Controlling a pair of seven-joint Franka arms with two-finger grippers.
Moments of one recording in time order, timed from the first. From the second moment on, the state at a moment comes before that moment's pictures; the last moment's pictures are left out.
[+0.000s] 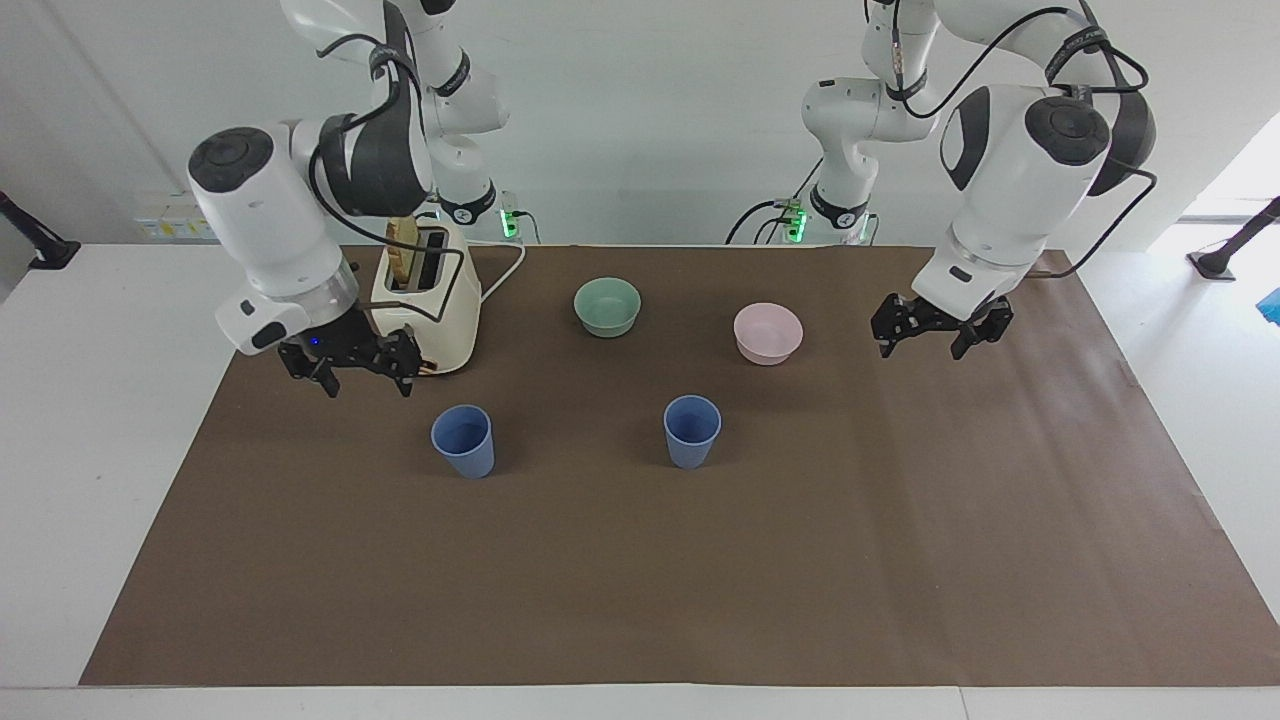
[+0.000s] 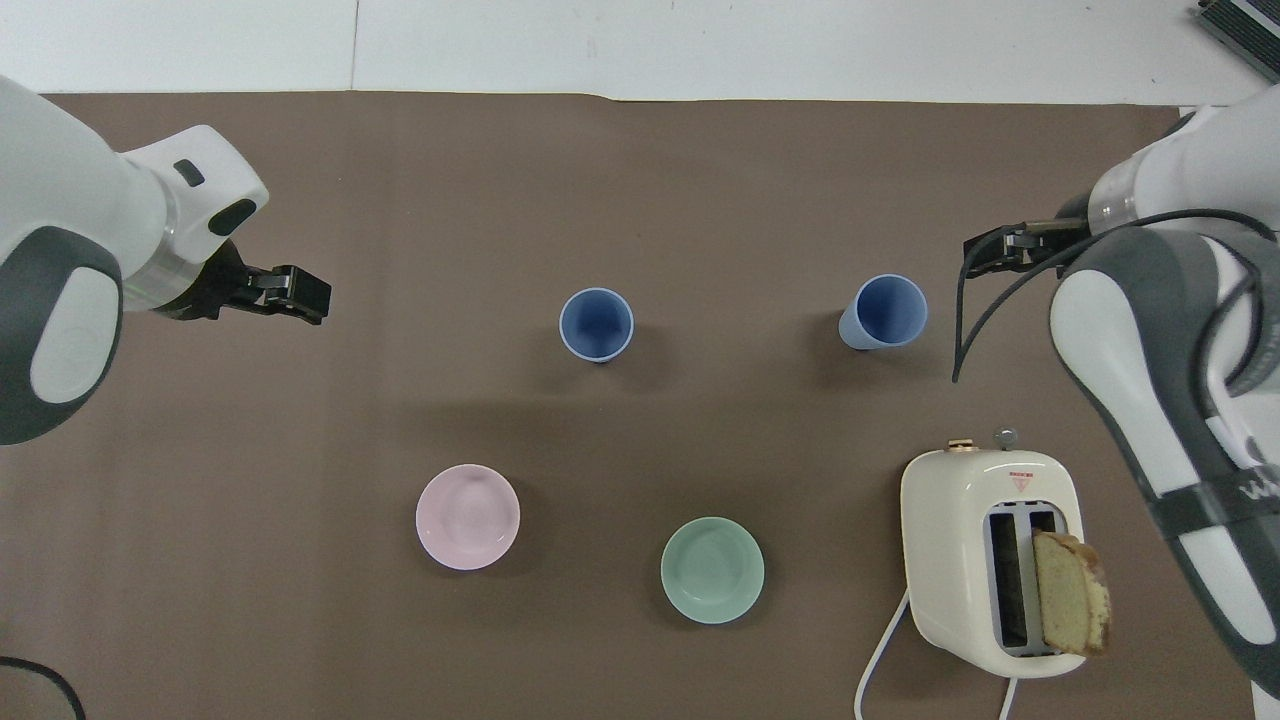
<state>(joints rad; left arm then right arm) -0.14 0.10 -0.05 -1.65 0.01 1.73 -0.08 0.07 0.25 -0.04 -1.64 0.03 1.94 0.03</state>
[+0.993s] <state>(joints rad) -0.09 -0.08 -0.05 -1.60 0.01 1.56 0.02 0.11 0.33 -0.04 -1.74 0.03 2.06 -0.04</state>
